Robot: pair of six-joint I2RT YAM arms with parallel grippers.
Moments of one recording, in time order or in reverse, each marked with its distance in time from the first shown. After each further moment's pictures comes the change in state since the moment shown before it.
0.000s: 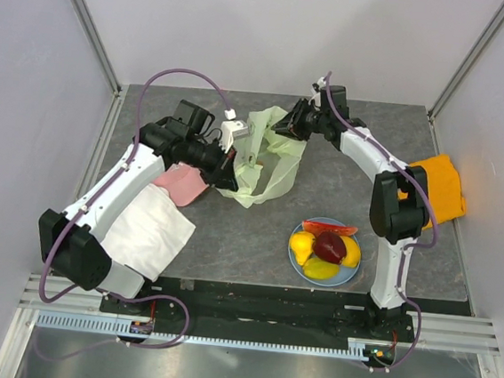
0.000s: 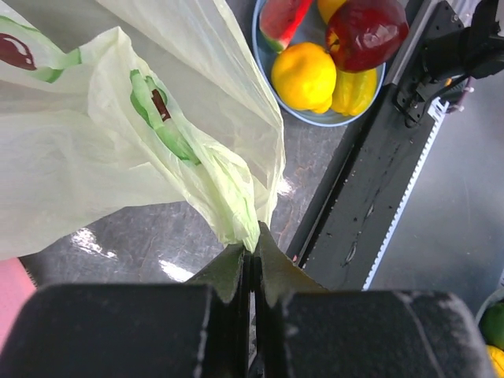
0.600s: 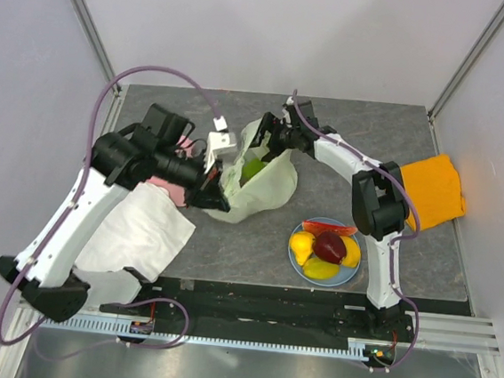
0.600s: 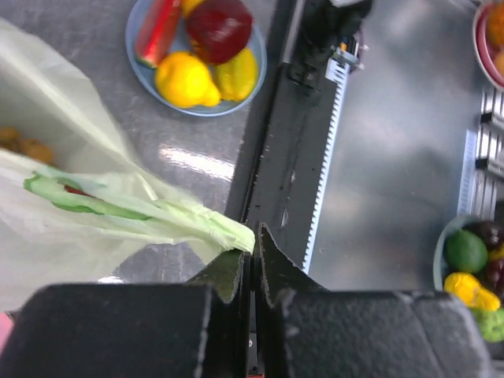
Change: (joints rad) left arm -0.103 -0.173 0.225 -0.320 0.114 0.084; right arm 0.135 0.105 0.026 -0.083 0.074 0.005
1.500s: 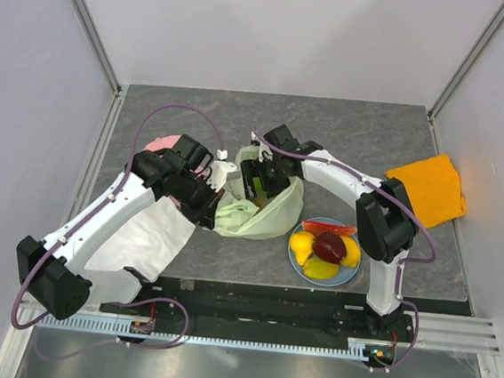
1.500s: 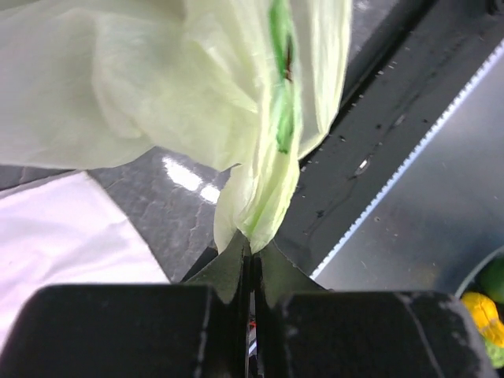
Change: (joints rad) left arm -0.017 -0.027 -0.416 0.102 -0.371 -0.149; right arm 0.193 -0.206 -0.184 -0.360 0.111 -0.520
